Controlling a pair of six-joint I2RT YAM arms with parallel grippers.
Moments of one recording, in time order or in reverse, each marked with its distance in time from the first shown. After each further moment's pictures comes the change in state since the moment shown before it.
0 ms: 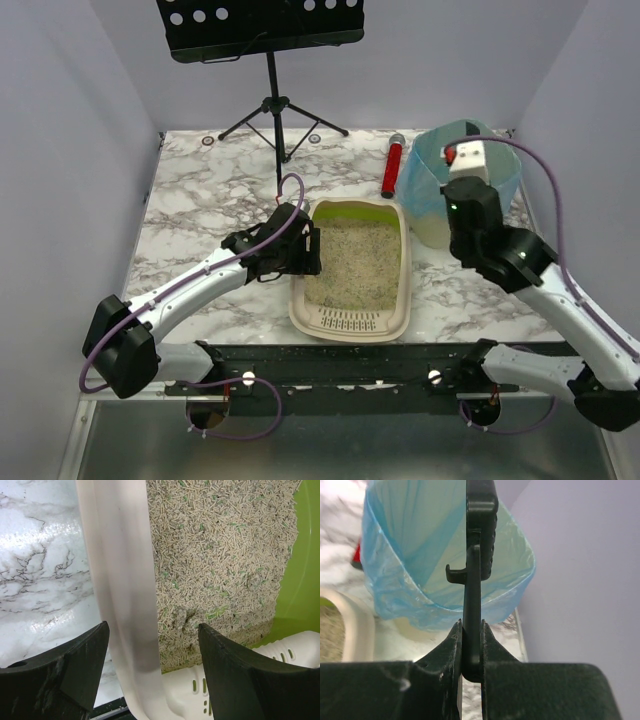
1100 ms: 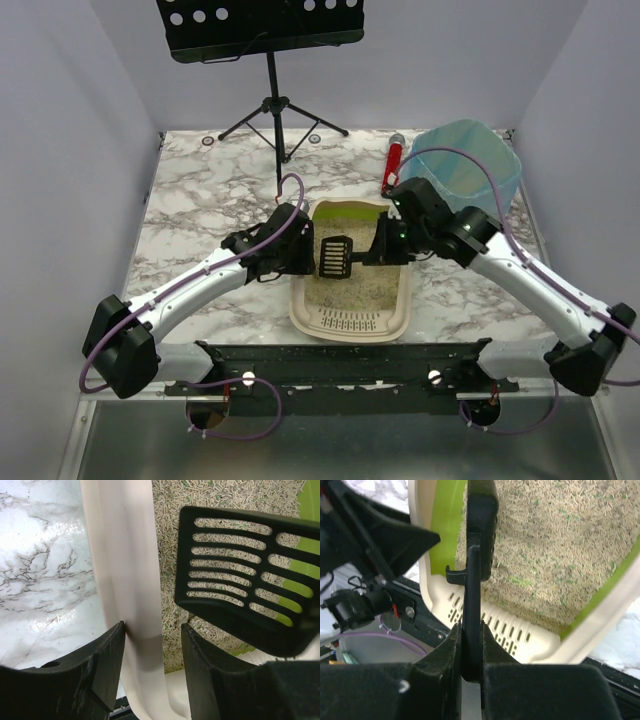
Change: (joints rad) left arm 0.001 0.000 0.000 -0.004 -0.003 0.000; right arm 0.026 0.119 0.014 -0.250 -1.117 0.789
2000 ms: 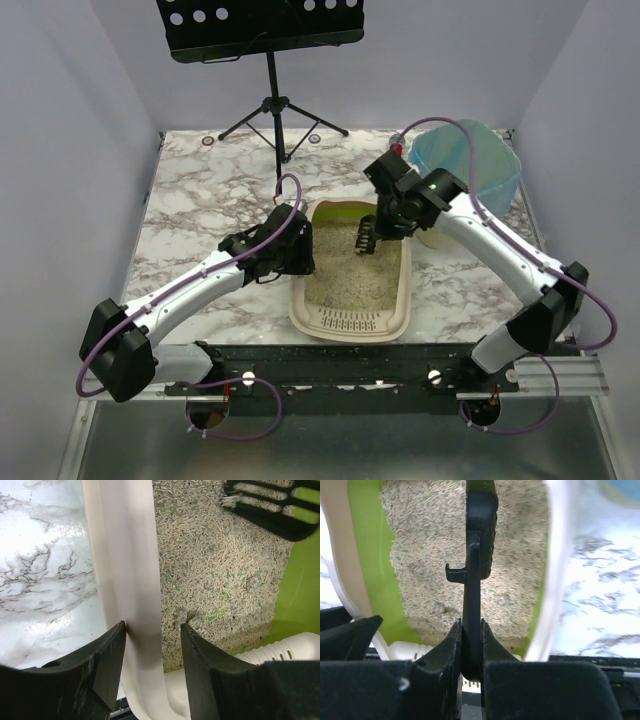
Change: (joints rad) left arm 0.000 -0.023 -0.015 0.015 -0.008 -0.006; right arm -0.040 0.394 0.344 -0.212 0.305 0.092
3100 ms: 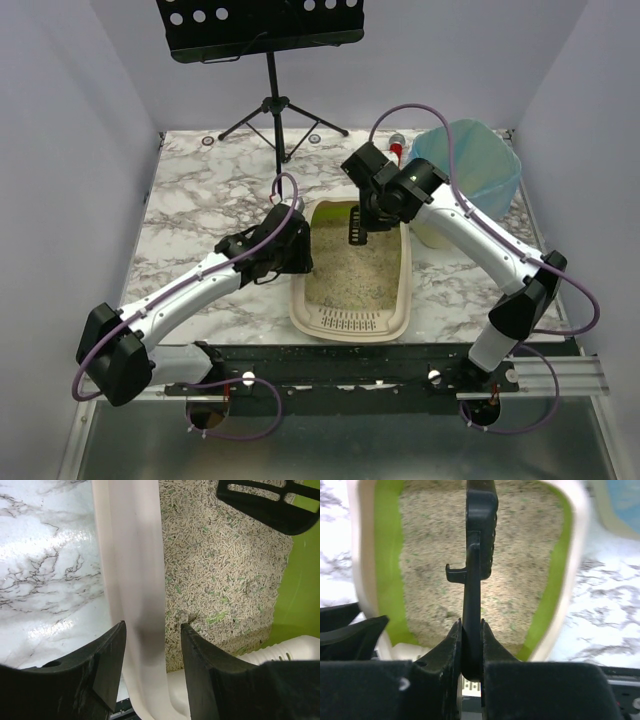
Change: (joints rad) left arm 0.000 -0.020 -0.004 0.000 -0.026 -0.005; right arm 0.082 0.105 0.212 -0.094 0.083 -0.060
